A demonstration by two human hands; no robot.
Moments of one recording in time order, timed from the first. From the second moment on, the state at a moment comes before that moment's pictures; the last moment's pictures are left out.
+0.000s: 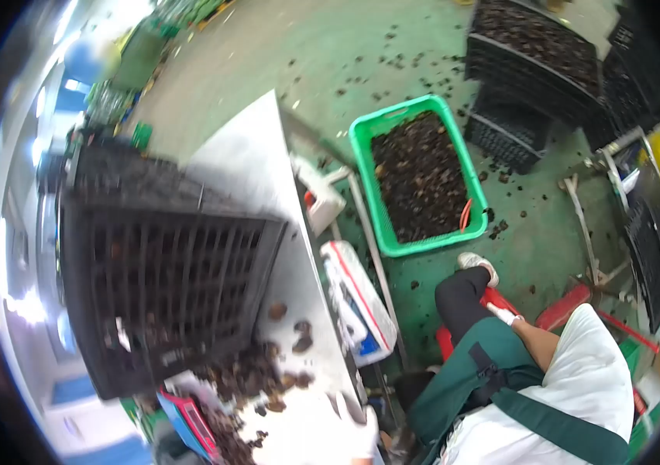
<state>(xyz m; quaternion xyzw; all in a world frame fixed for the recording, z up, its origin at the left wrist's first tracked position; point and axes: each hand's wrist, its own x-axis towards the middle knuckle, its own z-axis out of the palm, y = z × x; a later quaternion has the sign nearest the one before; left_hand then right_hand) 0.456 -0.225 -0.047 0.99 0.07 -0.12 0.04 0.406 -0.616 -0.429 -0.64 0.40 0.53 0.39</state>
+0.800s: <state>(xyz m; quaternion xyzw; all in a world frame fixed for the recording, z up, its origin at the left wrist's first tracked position) 0.459 -0.210 -0.083 0.97 -0.01 0.14 0.19 0.565 -0.476 -0.278 -0.68 -0.10 0.11 0.72</state>
